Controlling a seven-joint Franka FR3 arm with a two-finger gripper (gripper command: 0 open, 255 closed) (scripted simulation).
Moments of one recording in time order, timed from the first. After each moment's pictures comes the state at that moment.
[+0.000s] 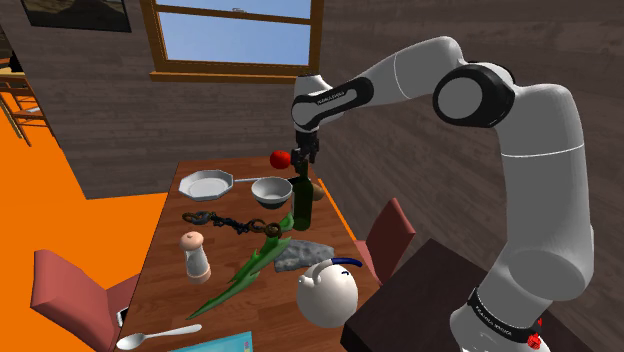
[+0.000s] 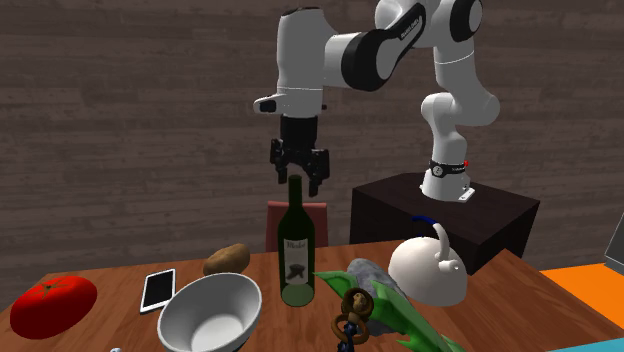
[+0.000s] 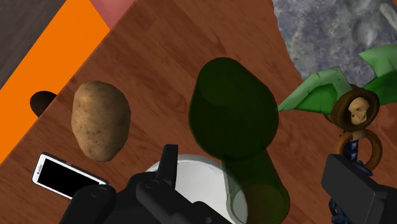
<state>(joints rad) 0.04 0.50 0.02 -1.57 -0.07 2.09 -0.17</state>
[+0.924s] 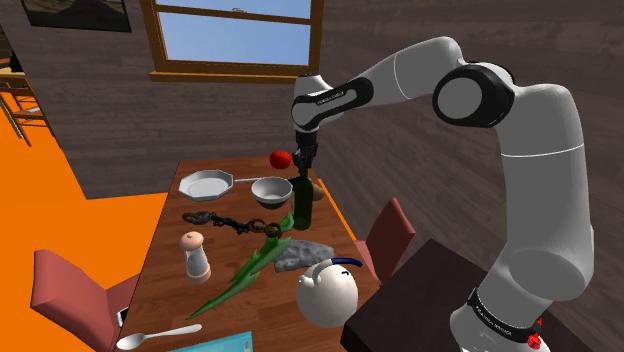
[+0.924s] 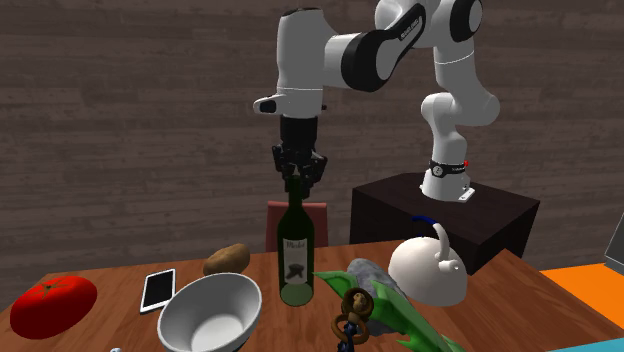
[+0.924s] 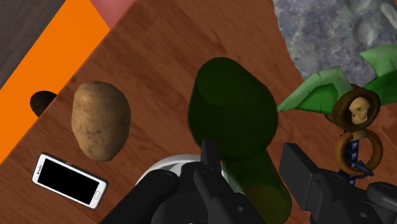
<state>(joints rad) 0.04 0.50 0.02 -1.57 -0.07 2.09 -0.17</state>
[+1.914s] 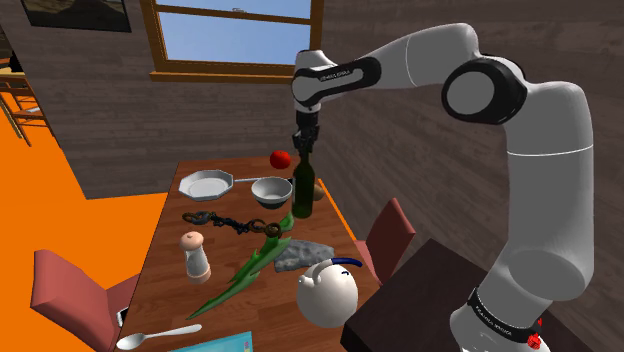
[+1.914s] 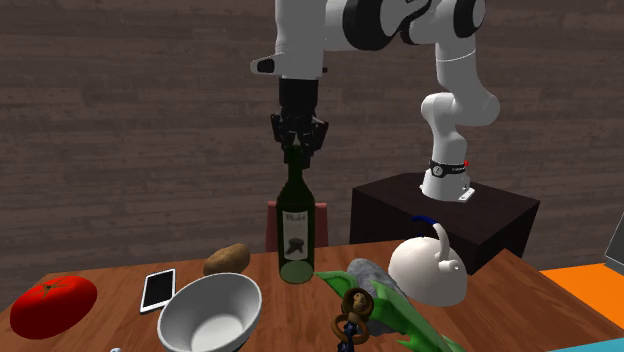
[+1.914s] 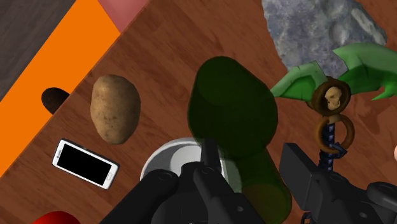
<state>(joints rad) 0.04 0.45 0.02 -1.48 -0.07 1.94 -0.18</state>
